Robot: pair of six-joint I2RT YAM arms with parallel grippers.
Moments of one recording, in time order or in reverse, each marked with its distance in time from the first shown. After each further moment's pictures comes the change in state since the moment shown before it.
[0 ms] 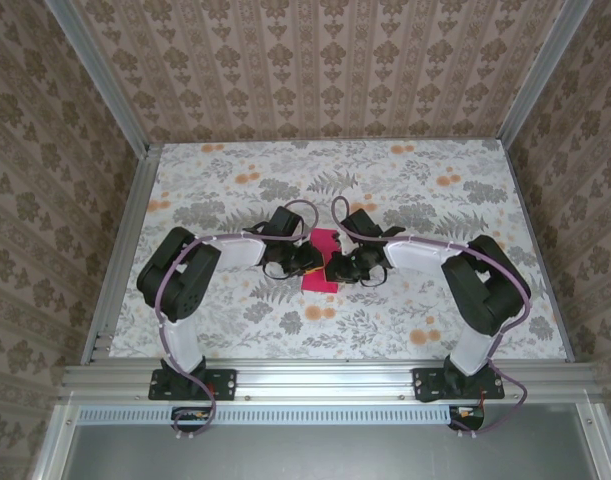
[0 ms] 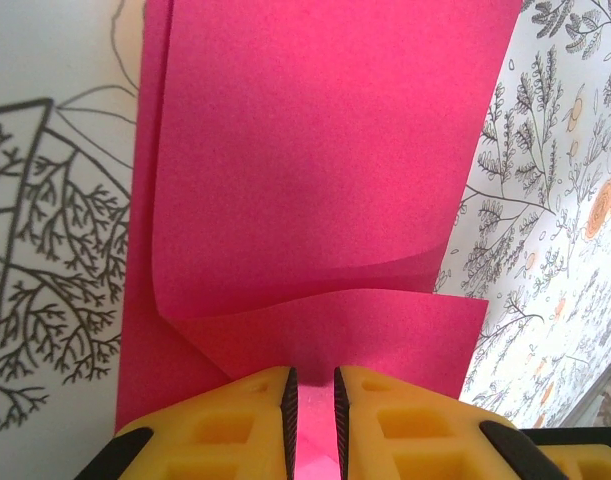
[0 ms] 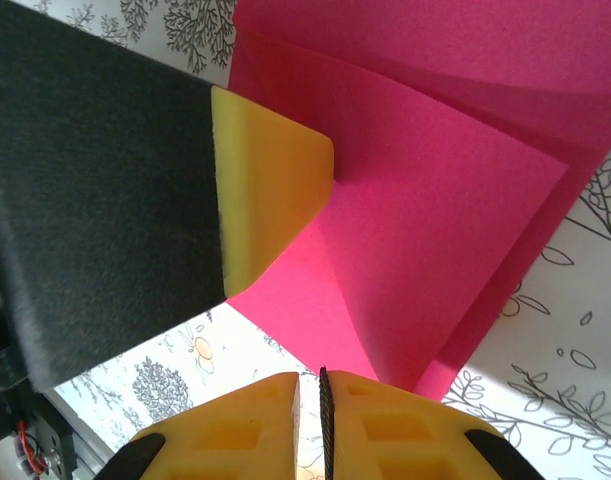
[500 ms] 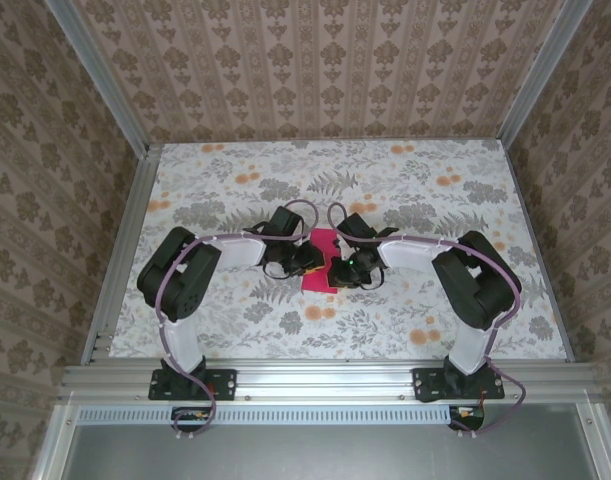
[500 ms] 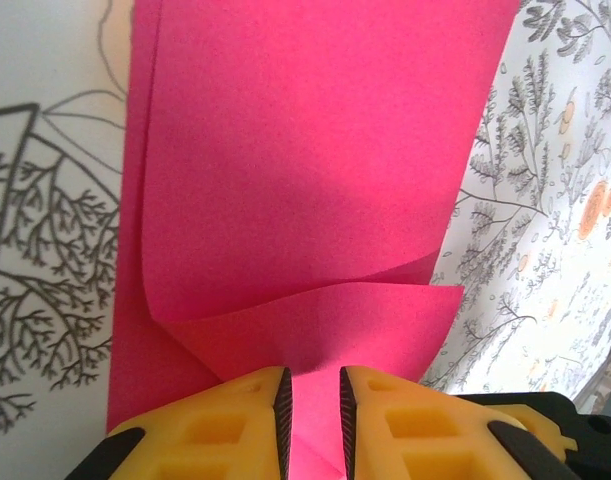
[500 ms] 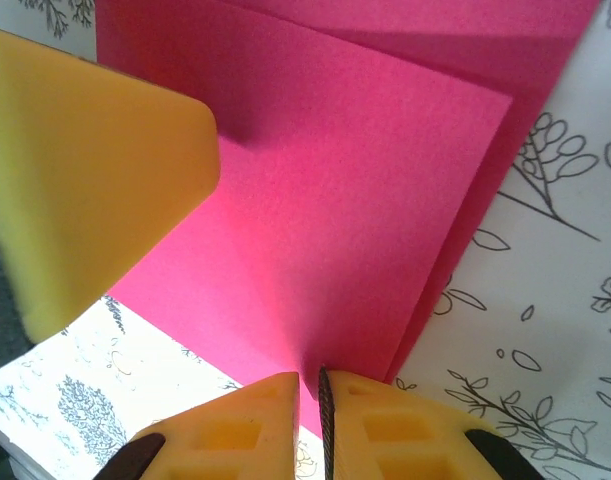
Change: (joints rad) left arm 0.000 0.002 0.000 0.014 0.008 -0.011; right arm 0.013 0.050 0.015 -0.062 0.070 -0.002
